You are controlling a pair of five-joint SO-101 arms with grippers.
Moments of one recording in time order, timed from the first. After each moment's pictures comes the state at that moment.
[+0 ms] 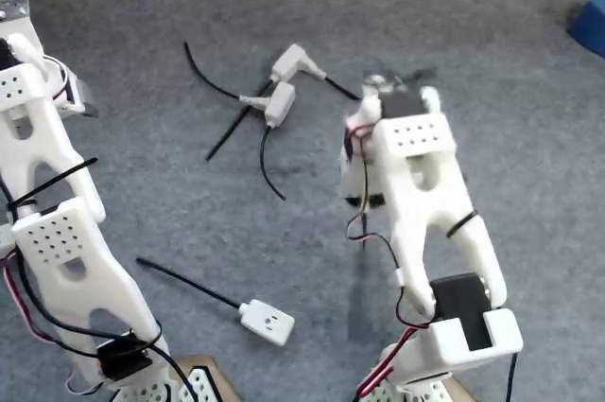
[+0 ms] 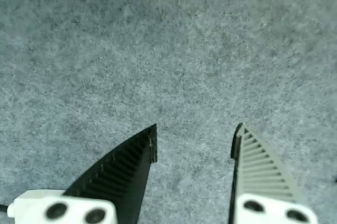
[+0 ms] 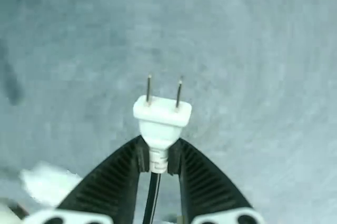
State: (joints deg) left arm -32.0 48.3 -66.3 98.9 -4.4; right arm -17.7 1.2 -2.0 95.2 1.3
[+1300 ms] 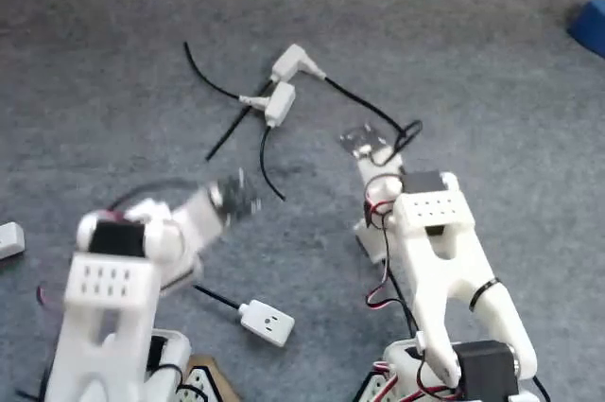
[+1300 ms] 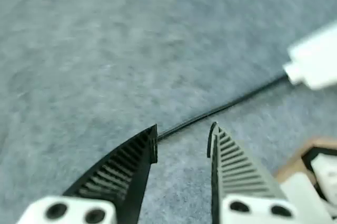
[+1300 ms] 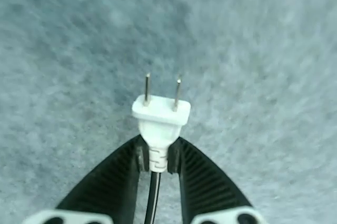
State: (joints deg) left arm -3.1 -56.7 58.3 83.9 -56.0; right arm -12.6 -19.4 46.7 63.3 20.4
